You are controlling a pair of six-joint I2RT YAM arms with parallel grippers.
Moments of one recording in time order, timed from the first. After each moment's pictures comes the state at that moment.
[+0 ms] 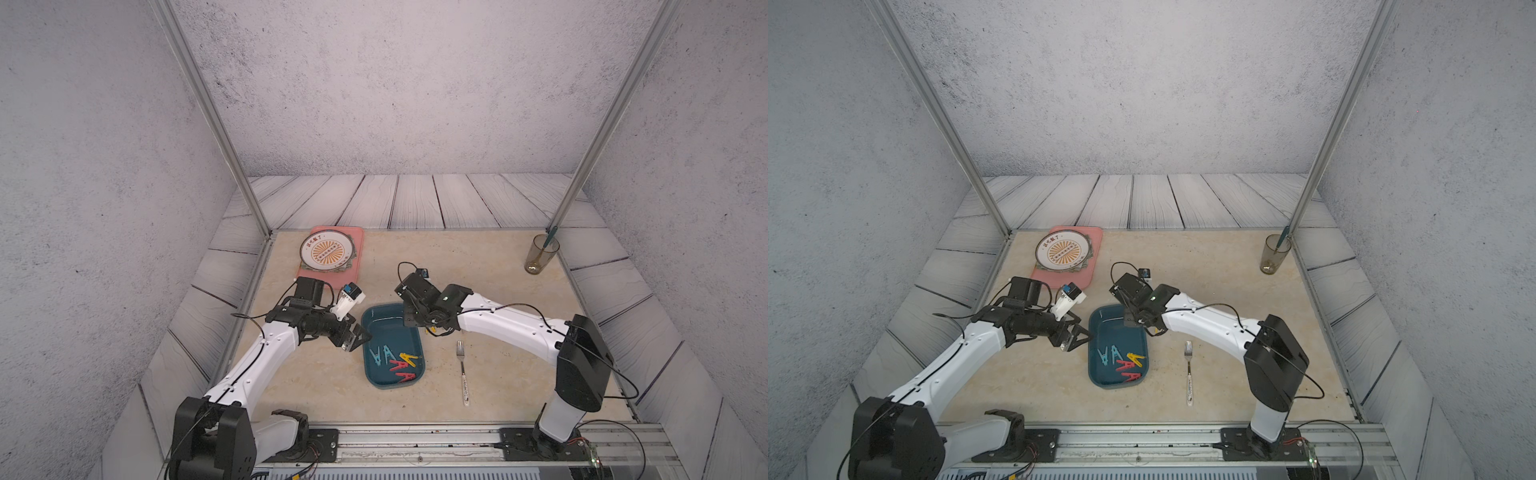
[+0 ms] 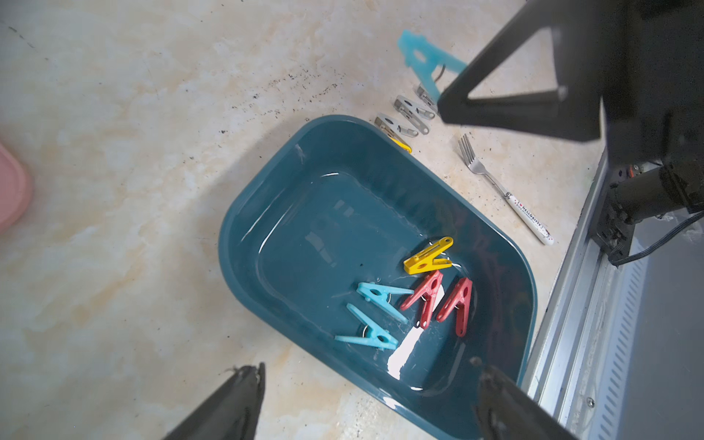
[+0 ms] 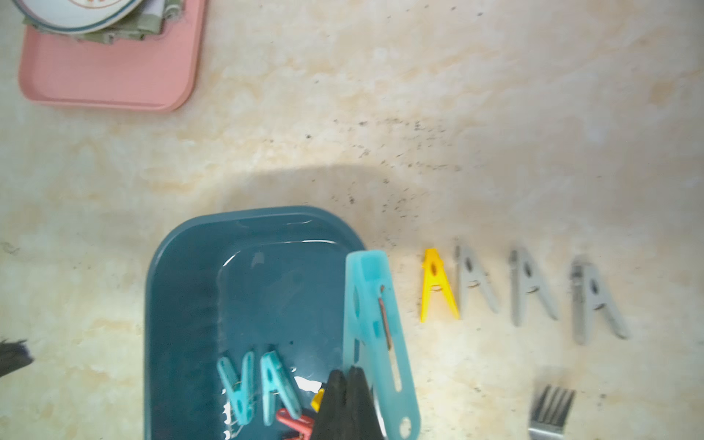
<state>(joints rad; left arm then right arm) -0.21 1.19 0.81 -0.67 0.68 0.40 0.90 1.71 1.38 -0.76 0.26 0.77</state>
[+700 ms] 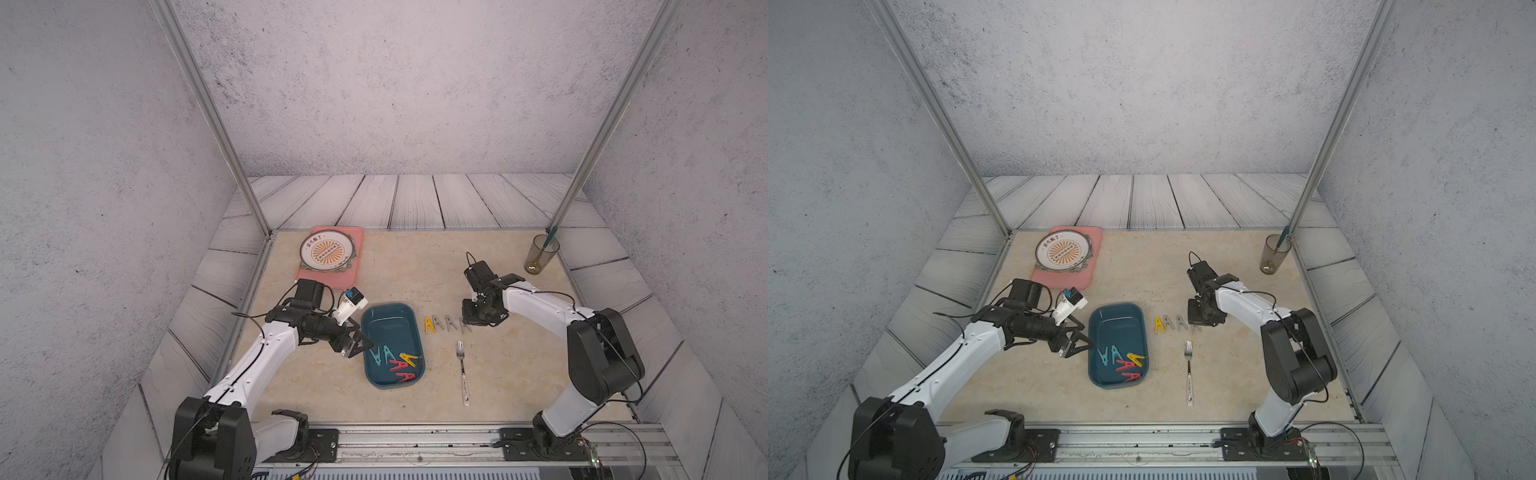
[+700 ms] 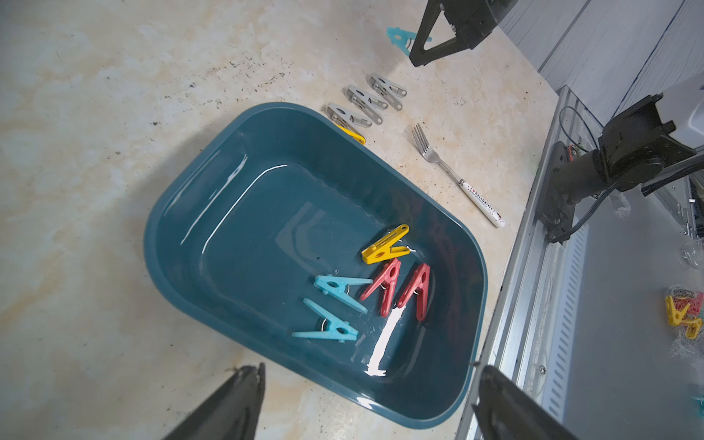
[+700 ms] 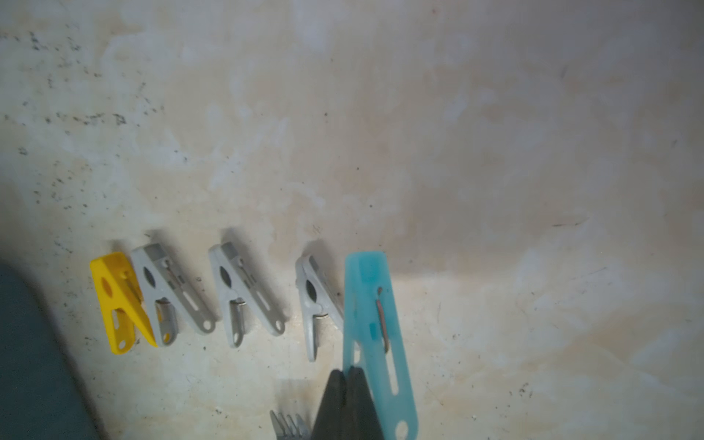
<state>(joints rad) -0.21 1.19 0.81 -0.75 0.78 0.46 0.39 1.66 1.10 -0.77 -0.01 0.41</state>
